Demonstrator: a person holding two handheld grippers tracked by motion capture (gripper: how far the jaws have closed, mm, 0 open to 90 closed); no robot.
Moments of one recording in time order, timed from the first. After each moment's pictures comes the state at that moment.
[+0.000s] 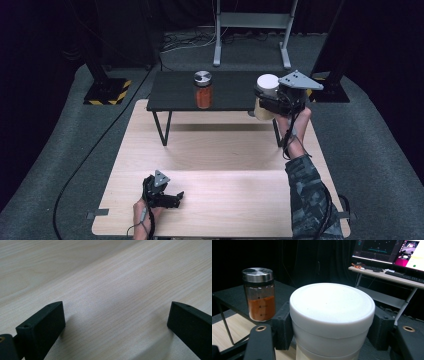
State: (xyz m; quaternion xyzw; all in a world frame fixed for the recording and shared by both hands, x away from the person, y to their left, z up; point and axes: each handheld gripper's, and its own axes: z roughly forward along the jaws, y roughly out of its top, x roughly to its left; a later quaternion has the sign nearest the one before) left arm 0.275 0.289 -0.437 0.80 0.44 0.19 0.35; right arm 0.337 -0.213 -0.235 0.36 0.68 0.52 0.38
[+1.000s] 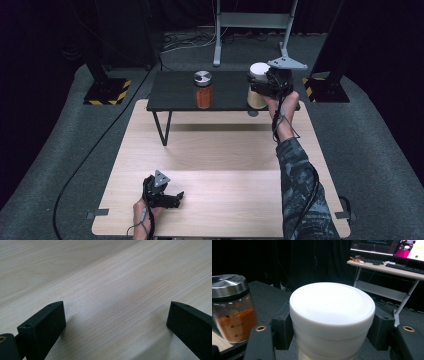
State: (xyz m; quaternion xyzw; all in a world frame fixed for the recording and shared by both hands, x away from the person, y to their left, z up) left arm 0.275 0.289 -0.437 0.81 0.44 0.19 0.35; right arm 0.396 -0.194 -0.227 0.39 0.68 0.51 0.36
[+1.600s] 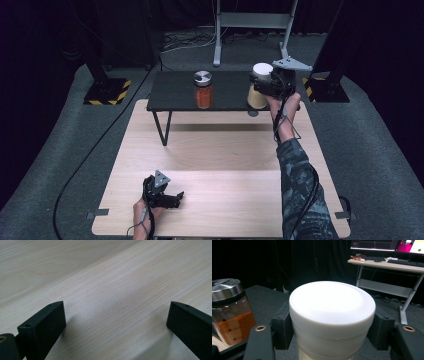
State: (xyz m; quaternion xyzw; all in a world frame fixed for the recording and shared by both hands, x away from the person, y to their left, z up) left arm 0.273 0.288 -0.438 0.81 0.44 0.19 0.35; right arm 0.401 -0.207 -0.236 0.41 0.66 0.53 0.34
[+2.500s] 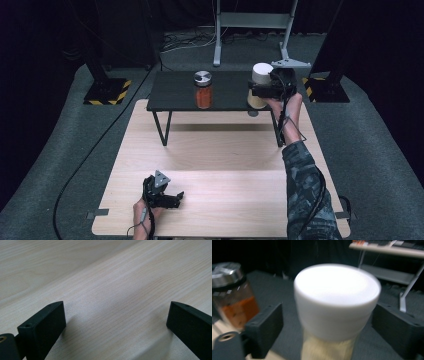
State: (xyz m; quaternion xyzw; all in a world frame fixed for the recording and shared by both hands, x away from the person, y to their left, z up) left arm 0.273 0.288 -0.438 0.81 0.44 0.19 0.35; right arm 0.397 -0.203 -0.211 0.42 0.70 0.48 0.32
